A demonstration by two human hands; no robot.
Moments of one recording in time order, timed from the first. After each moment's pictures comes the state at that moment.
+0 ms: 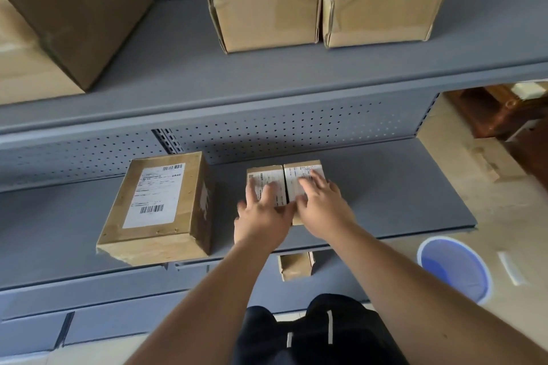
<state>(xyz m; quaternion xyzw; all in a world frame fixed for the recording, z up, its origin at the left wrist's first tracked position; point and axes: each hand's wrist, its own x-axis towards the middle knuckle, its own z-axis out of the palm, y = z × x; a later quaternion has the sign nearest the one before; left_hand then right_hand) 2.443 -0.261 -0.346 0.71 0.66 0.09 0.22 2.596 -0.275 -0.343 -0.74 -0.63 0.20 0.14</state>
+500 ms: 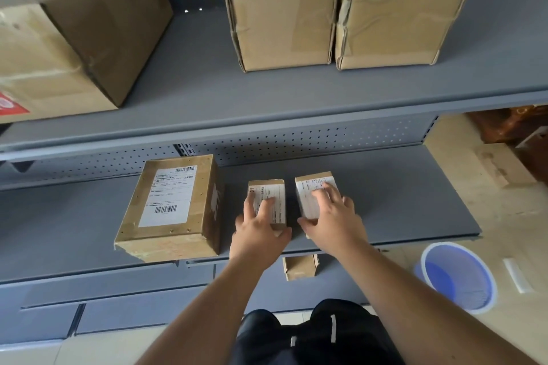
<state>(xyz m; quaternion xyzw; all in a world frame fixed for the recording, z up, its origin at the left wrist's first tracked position) 2.411 -0.281 -0.346 0.72 0.65 0.08 0.23 2.594 -0.300 -0.337 -0.76 -0.62 0.16 0.11</state>
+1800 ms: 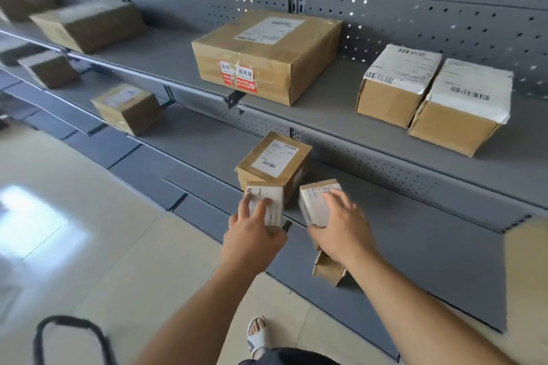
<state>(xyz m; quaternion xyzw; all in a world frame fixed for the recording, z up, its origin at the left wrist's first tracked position) 2.371 -0.470 -0.175 0.50 0.83 0.15 0.17 2.549 -0.383 -0.165 -0.56 -0.80 0.19 0.10</state>
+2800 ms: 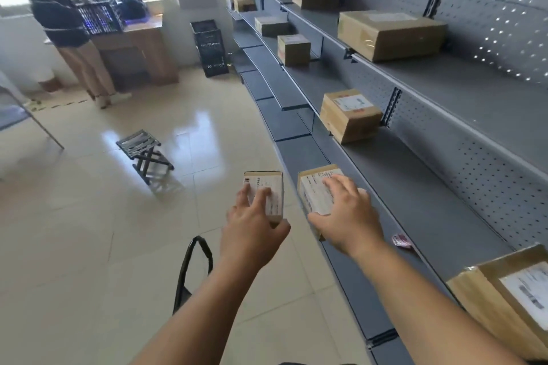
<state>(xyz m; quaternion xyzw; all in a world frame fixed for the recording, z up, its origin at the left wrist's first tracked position) 2.005 -0.684 -0.122 0.15 0.95 0.27 0.05 2.071 -0.505 -0.097 -0.23 -0.95 0.21 0.07</state>
